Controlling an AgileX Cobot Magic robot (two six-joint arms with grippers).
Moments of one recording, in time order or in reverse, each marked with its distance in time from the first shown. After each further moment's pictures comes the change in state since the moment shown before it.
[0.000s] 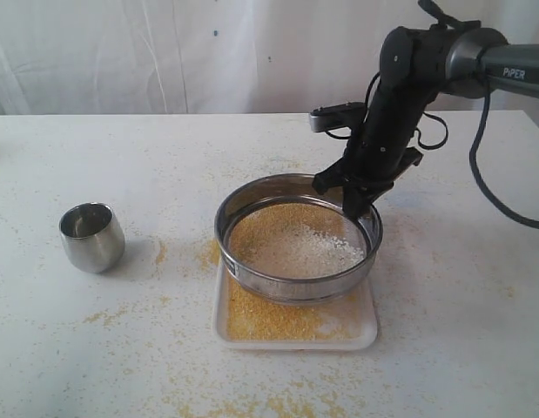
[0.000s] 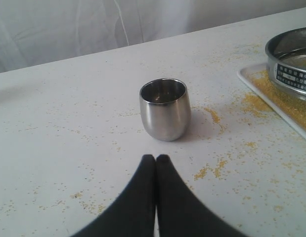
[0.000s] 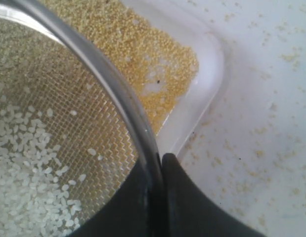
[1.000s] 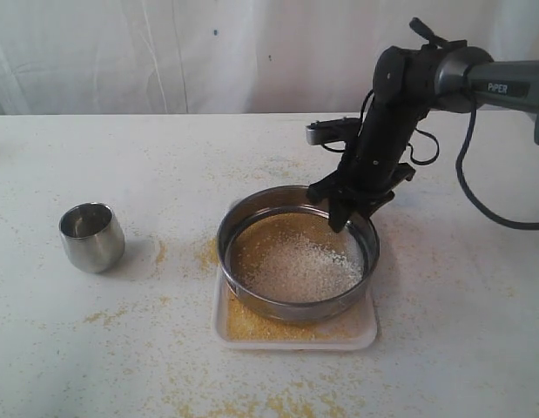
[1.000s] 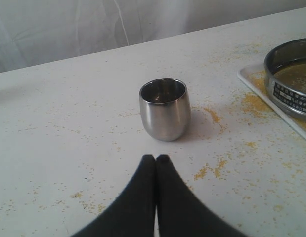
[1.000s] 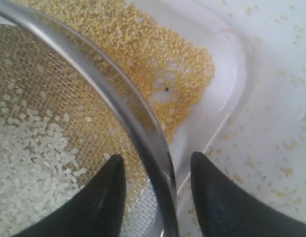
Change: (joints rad) left arm 0.000 0.000 0.000 0.000 0.000 0.000; right arm 0.000 0.054 0.000 0.036 -0.018 0.003
